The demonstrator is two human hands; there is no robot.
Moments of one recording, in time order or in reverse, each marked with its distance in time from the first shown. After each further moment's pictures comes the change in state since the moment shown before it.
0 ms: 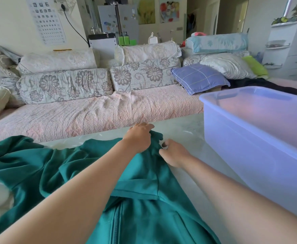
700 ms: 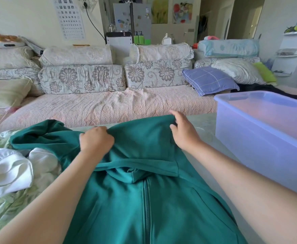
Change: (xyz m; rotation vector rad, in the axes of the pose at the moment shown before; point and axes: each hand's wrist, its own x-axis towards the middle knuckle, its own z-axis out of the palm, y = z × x) left_hand -0.153 -0.116 -0.060 0.118 0.232 -0.533; right_hand -0.035 -0.059 0.001 0.031 0.391 -0.446
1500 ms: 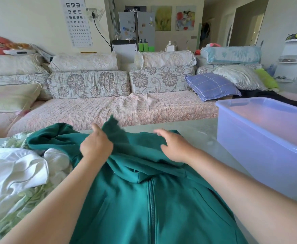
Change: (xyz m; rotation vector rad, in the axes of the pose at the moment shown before) left_hand -0.022 -0.010 -0.017 -0.141 0.061 -0.250; right_hand -0.030 -0.048 -0.002 -0.133 -0.416 -0.088
